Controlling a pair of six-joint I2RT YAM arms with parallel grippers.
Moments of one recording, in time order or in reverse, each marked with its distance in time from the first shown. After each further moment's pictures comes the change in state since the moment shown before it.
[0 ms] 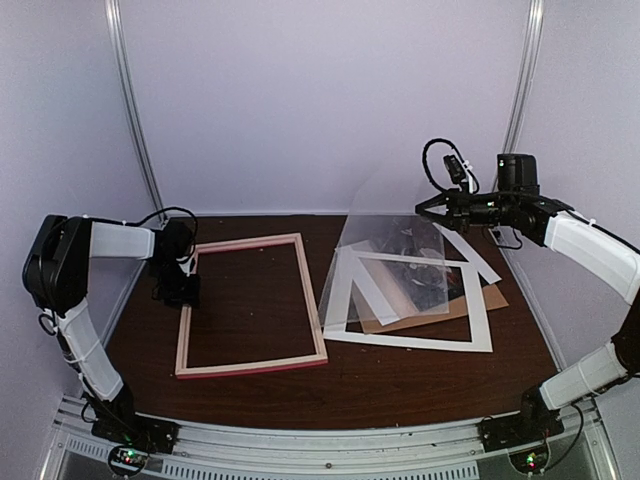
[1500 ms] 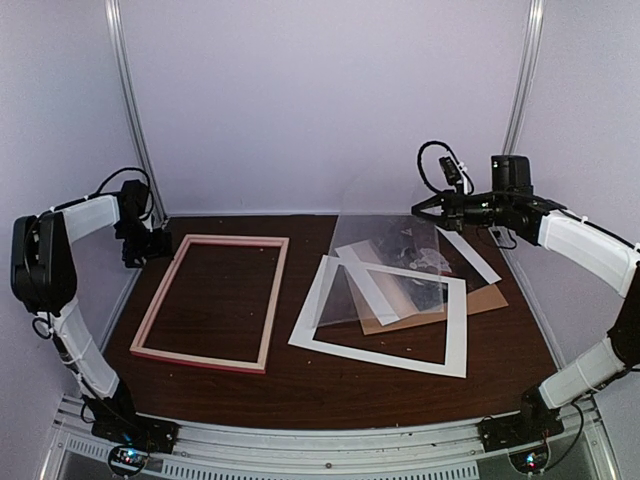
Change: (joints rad) left arm 0.225 -0.067 0.281 -0.104 0.008 0.007; right arm 0.006 0.043 0.003 0.029 0.019 -0.010
